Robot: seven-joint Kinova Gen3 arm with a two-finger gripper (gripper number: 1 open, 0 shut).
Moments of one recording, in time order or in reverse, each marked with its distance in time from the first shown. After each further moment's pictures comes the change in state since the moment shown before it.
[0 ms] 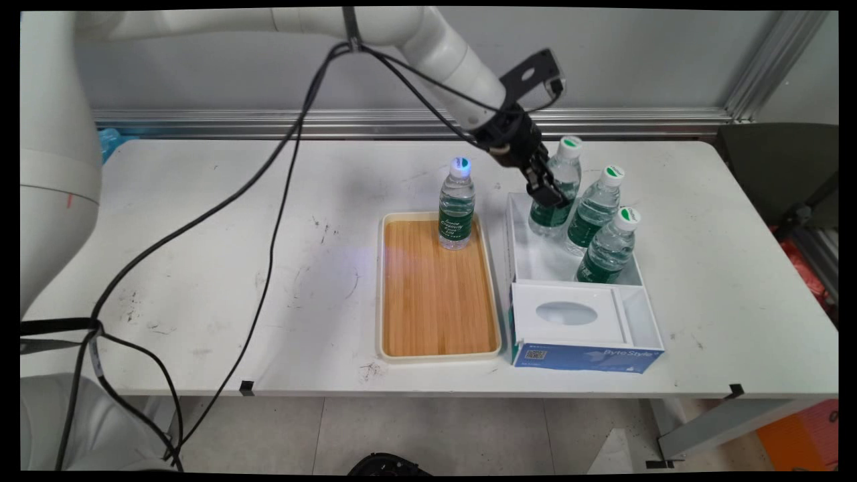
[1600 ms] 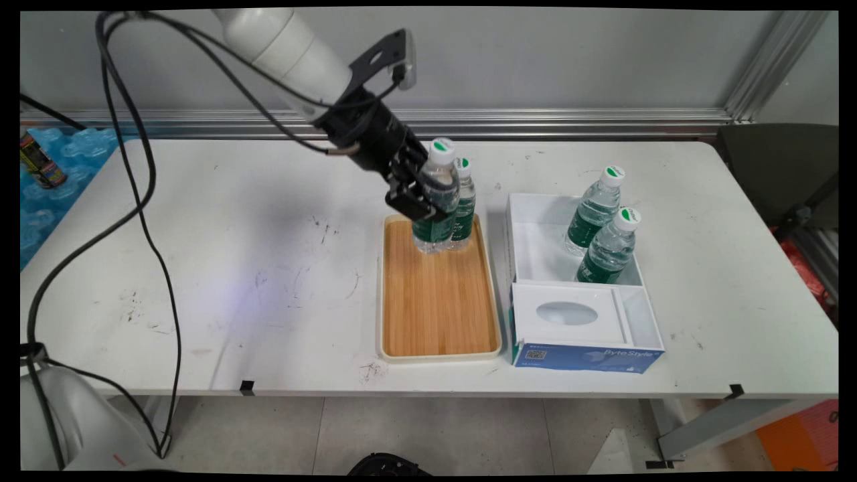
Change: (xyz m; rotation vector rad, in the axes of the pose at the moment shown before) arm -0.097 0.077 -0.155 -0.001 -0.089 -0.017
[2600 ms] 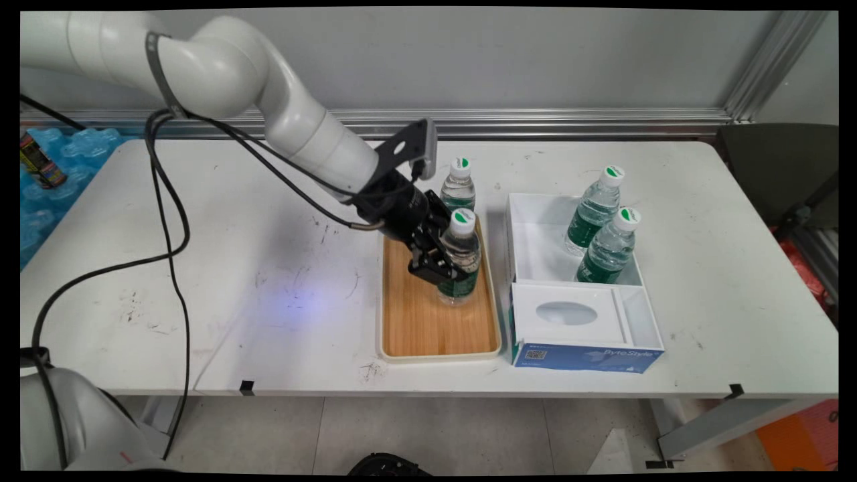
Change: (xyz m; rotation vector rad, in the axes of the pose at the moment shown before) arm -0.032 0.030 0.083 -0.049 0.058 0.066
